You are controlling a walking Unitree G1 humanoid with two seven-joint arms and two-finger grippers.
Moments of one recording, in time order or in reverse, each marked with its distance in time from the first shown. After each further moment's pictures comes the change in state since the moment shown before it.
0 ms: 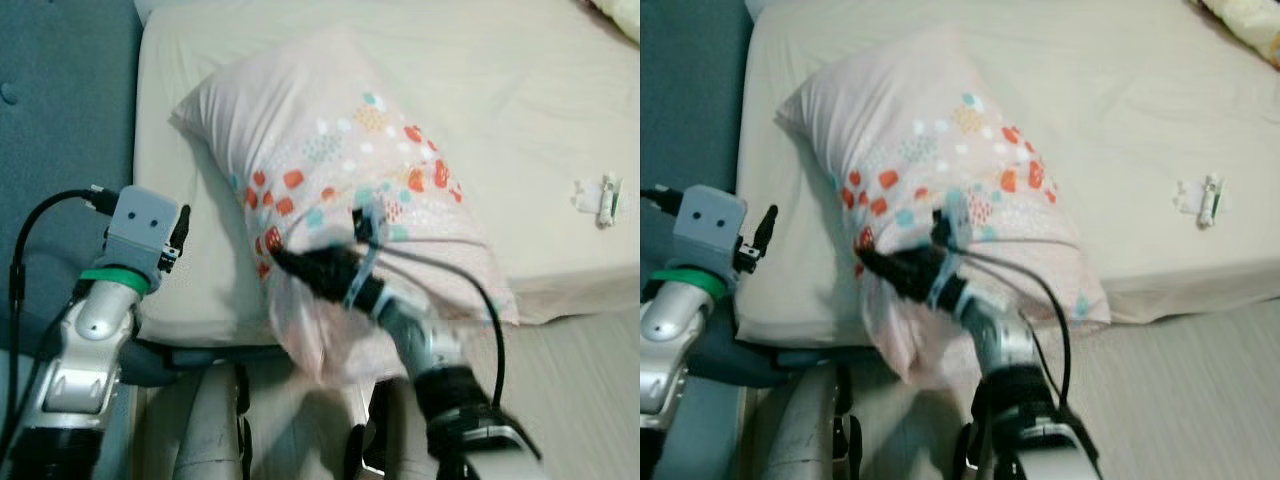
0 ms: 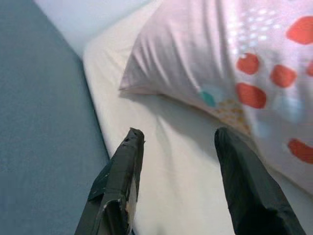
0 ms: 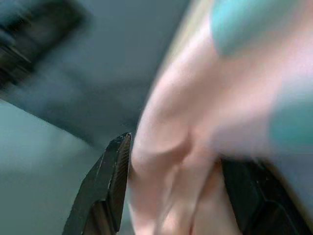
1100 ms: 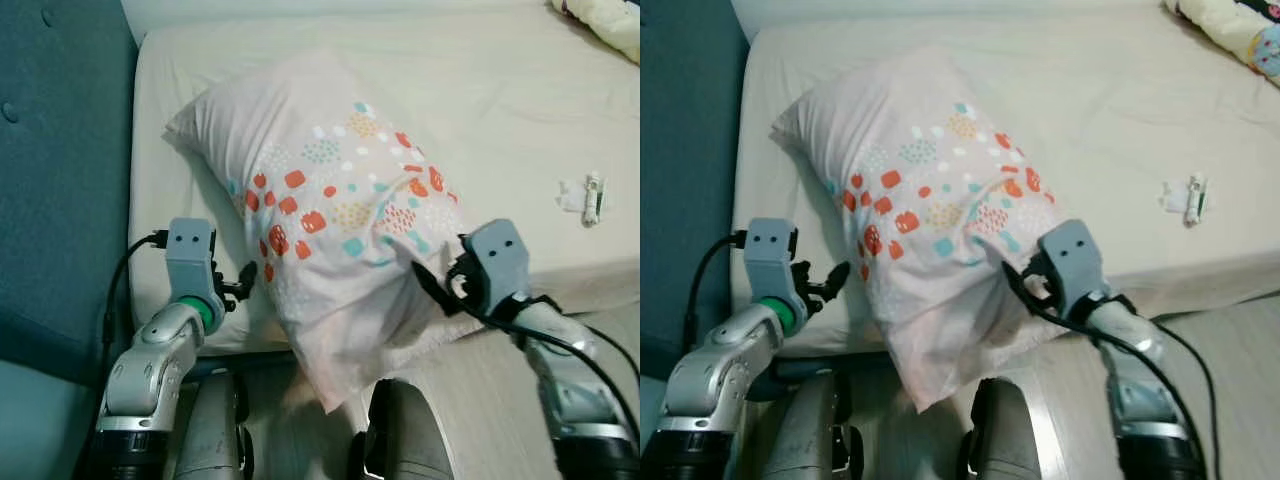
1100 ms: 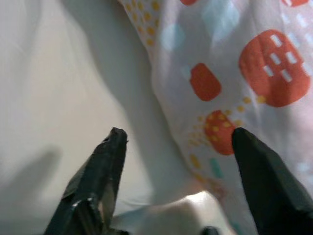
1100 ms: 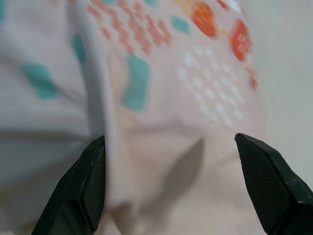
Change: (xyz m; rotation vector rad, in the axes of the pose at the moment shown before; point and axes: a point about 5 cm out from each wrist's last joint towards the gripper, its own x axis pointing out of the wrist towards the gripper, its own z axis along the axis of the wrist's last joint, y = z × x) left arm 0.006 -0.092 -0.021 -0.687 0.425 -0.145; right arm -0.144 -0.047 0.088 -0.751 0.079 -0.644
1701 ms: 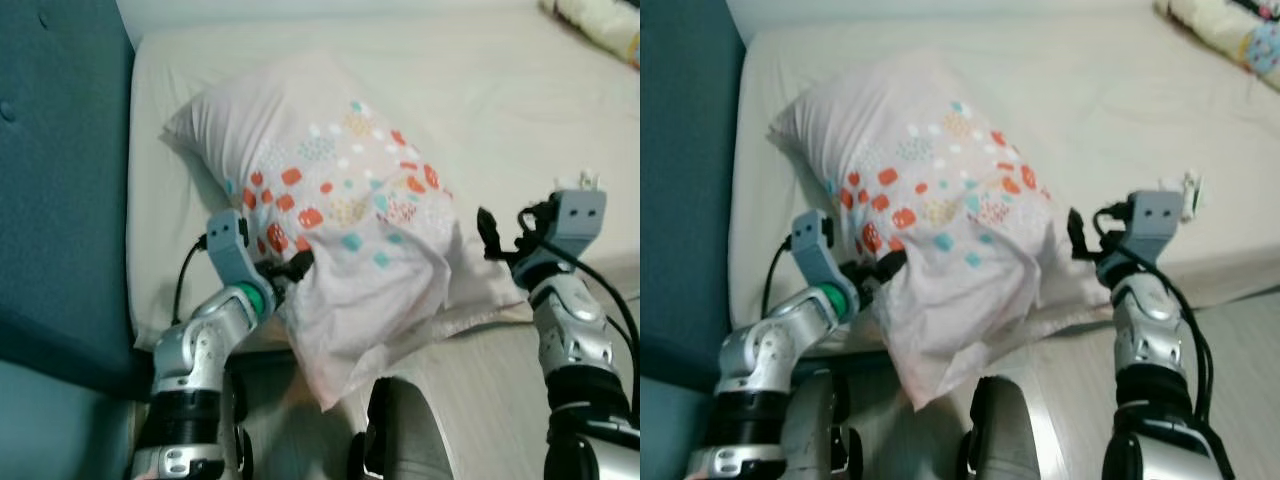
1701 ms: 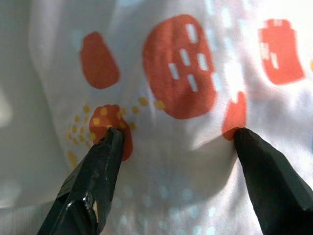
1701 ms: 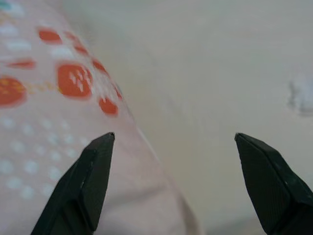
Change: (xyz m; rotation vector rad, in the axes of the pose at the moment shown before) left arm 0.032 -0.048 -0.002 -0.383 0.084 -0.163; right arm 0.035 -0.053 -0.022 0.468 -0.131 -0.400
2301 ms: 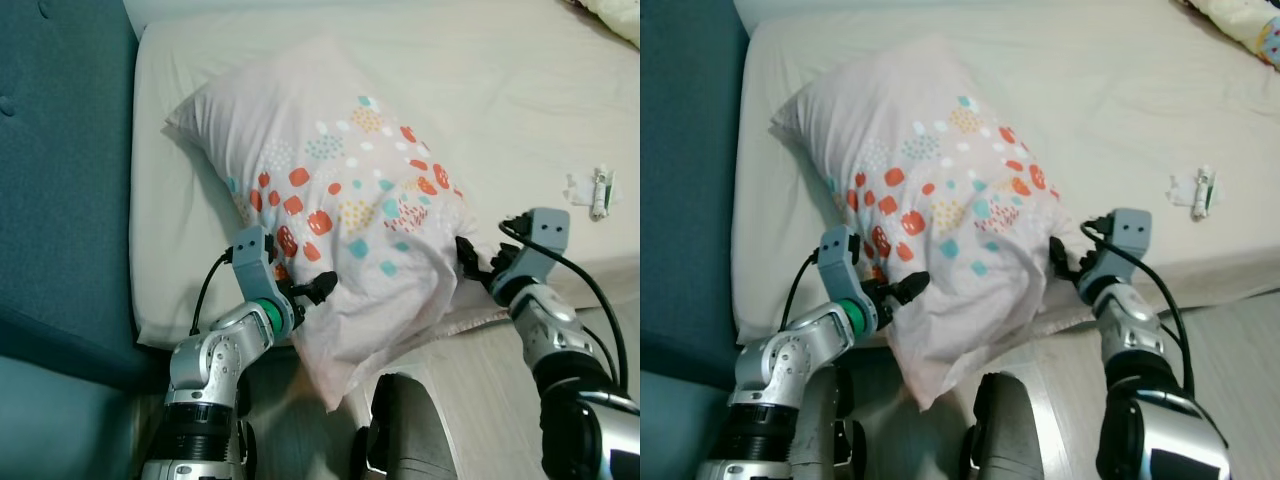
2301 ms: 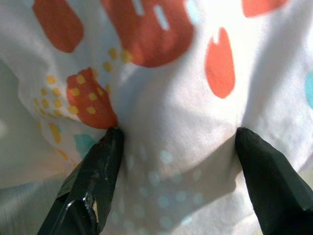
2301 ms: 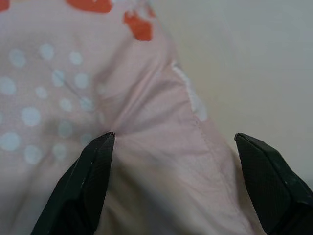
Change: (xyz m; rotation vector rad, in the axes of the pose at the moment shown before) left arm -0.005 -0.021 -0.020 0.112 0.093 -0.090; right arm 0.011 0.018 -0.024 0.078 0.210 0.099
